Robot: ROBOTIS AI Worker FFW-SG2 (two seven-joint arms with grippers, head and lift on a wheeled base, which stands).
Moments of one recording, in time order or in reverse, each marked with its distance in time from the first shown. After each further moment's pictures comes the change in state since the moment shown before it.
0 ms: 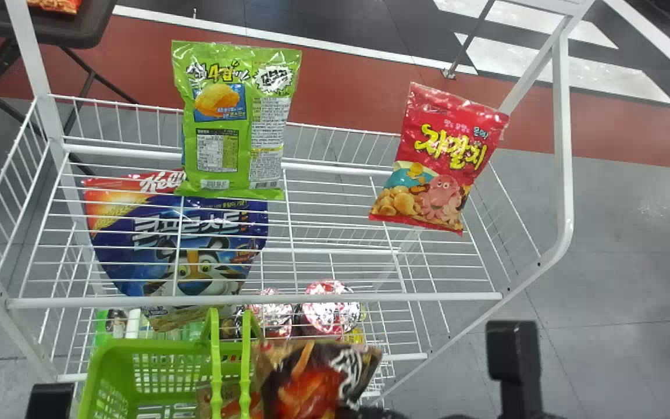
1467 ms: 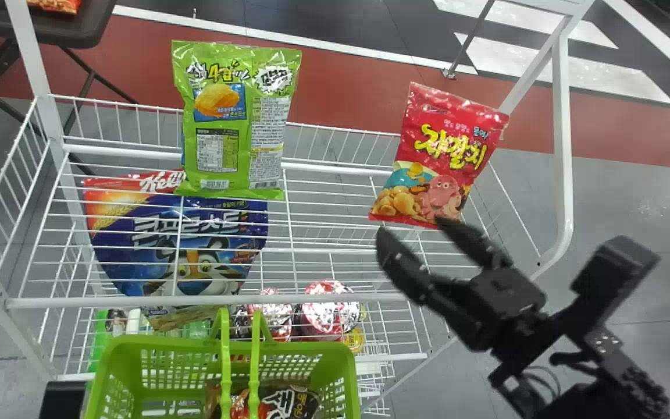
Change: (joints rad) left arm -0.005 0.004 -0.028 -0.010 -0.013 -0.001 0.023; right arm -0.051 -0.009 0.022 0.200 0.100 -1.021 0.028
